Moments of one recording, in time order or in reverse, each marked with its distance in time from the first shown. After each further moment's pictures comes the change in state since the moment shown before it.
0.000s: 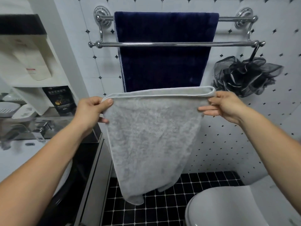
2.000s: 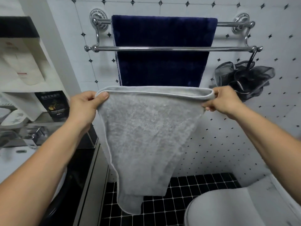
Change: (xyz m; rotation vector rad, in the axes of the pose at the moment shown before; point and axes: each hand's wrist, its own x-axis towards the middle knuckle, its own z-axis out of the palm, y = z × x) left_hand 0.028 0.014 -0.002 -0.088 0.103 0.091; right_hand 0.020 -0.020 0.005 -0.616 0.252 -0.142
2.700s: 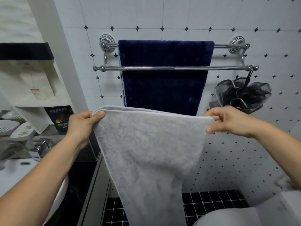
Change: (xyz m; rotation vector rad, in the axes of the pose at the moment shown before) left_hand 0.001 -0.004 -0.017 -0.088 0.066 -0.110; right_hand -0.035 -0.016 -0.039 -0.100 -0.500 -0.229
